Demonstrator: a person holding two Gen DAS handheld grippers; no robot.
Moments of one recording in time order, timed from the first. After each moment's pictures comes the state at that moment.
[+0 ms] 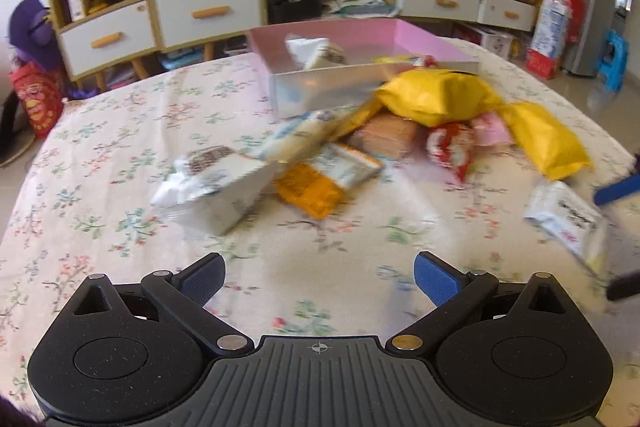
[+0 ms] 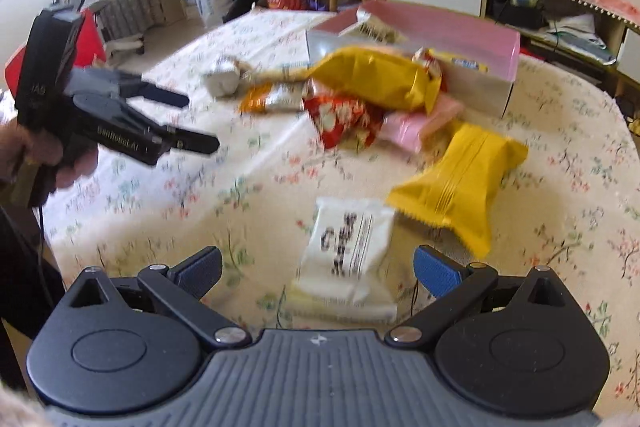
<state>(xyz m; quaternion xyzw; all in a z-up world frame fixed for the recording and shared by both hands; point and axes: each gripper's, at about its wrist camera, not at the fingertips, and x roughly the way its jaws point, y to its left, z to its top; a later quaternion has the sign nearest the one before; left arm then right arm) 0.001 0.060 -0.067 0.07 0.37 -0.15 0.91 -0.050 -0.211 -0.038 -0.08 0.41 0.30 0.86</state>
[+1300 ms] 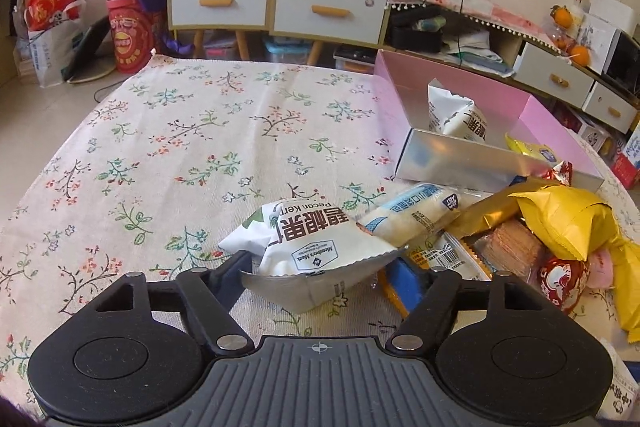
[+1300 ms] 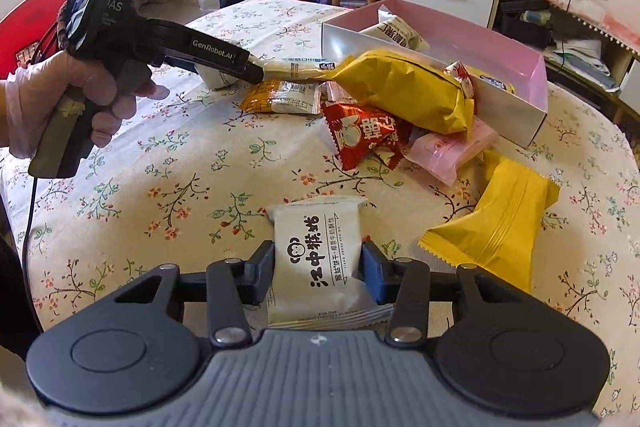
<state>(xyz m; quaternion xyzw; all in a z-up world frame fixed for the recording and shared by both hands) 0.060 0.088 -0.067 -0.06 0.37 -0.02 0.93 -0.033 -0.170 -0.037 -0.13 0.40 0.28 0.86</state>
